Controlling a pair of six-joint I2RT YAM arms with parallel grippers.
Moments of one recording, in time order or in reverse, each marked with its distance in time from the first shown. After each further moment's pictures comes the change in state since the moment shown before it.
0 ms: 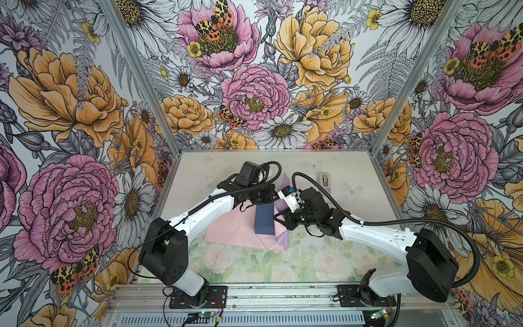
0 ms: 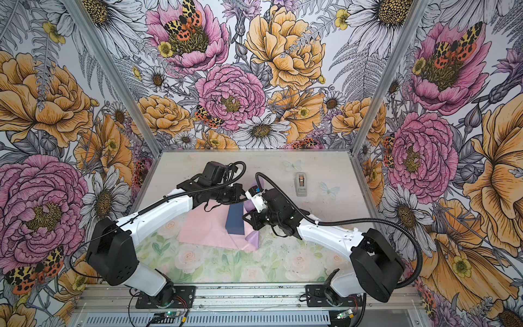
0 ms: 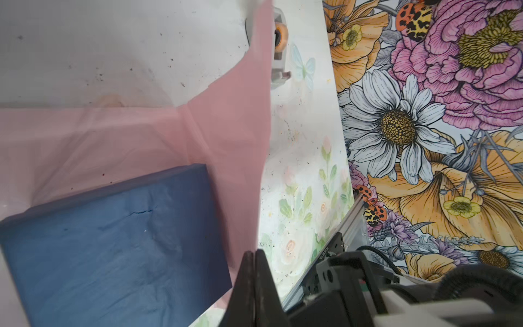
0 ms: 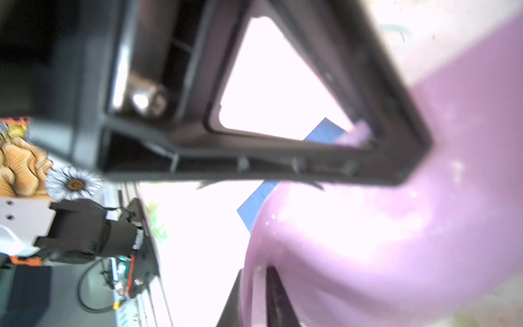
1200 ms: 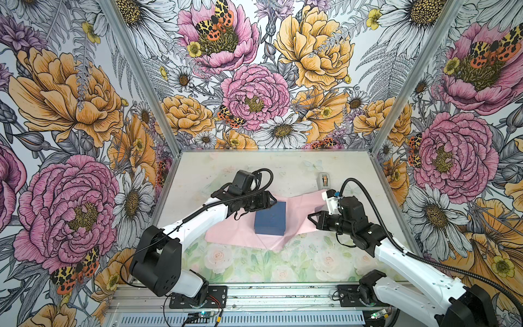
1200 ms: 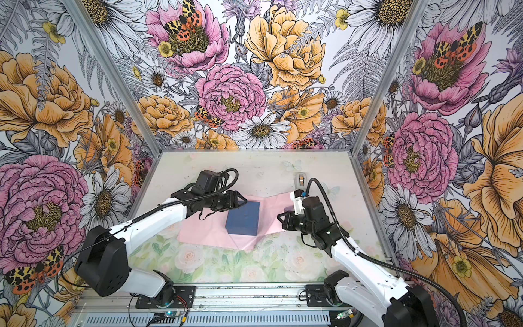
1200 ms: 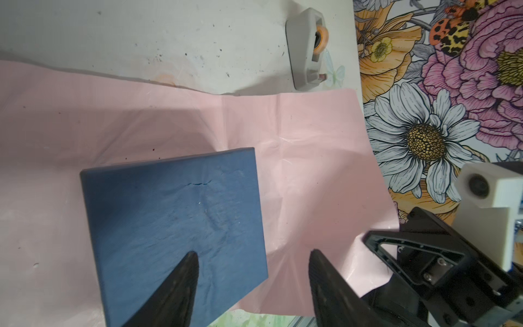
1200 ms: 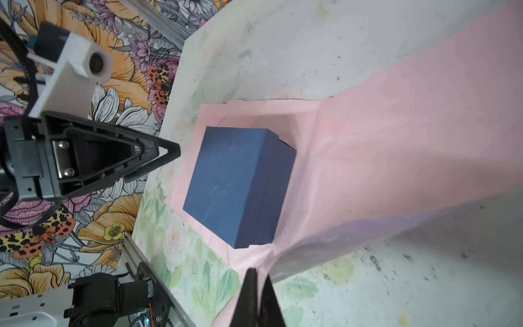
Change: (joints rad) left arm 0.013 -0.094 -0.161 0.085 -0.060 -0.048; right arm -0.259 -0.412 -0.240 -0.174 0.010 0.260
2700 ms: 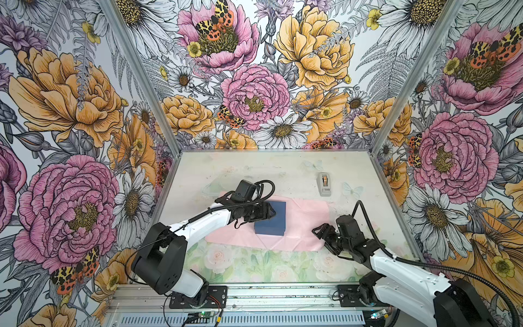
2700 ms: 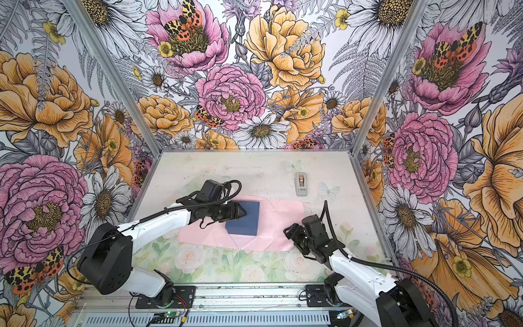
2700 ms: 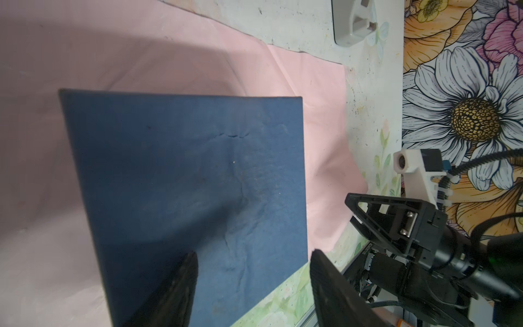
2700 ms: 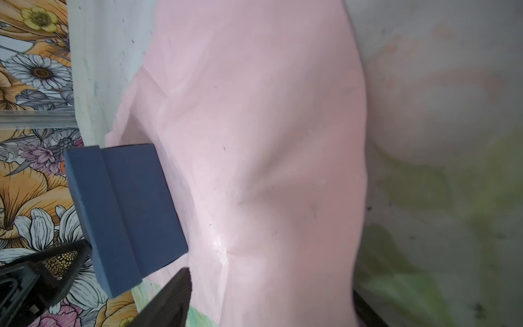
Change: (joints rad) left arm -0.026 0.023 -0.126 0.009 -0.015 0.016; right arm -0.088 -0.027 -0.319 0.094 0.159 0.538
